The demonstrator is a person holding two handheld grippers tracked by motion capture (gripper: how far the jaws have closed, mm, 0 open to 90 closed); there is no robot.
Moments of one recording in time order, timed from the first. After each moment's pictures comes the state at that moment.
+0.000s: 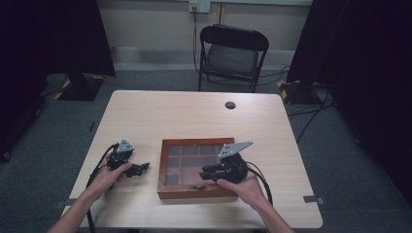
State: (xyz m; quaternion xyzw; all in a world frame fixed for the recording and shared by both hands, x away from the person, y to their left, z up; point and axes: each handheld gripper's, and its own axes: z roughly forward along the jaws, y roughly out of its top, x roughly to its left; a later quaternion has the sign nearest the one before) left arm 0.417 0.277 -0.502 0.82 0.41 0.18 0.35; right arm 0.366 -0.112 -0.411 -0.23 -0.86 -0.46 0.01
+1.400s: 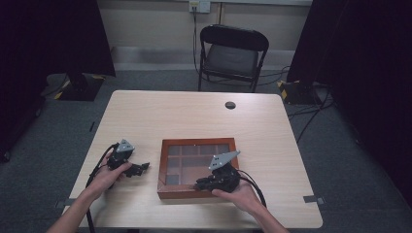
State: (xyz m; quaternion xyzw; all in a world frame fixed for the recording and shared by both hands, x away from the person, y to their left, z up) left arm 0.417 0.278 -0.502 0.82 0.41 0.17 0.35; right arm 0.357 -0.096 -0.437 -0.19 -0.89 -0.42 0.03
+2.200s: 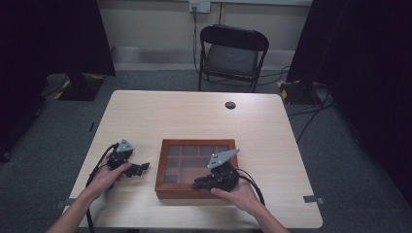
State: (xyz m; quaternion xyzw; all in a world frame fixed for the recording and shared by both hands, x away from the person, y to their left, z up) left arm 0.418 0.278 -0.502 0.82 0.41 0.17 0.35; right arm 0.356 -0.092 -0.427 -0.19 -0.88 -0.43 0.03
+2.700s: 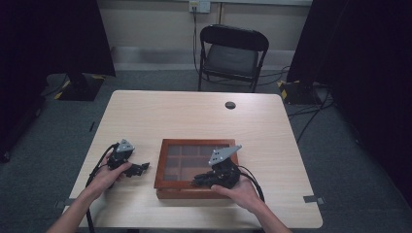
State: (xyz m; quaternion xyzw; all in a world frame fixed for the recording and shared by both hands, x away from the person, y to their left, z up) left arm 0.418 0.278 -0.502 0.83 0.40 0.18 0.35; right arm 0.358 -0.093 -0.413 -0.19 -0.88 -0.44 0.03
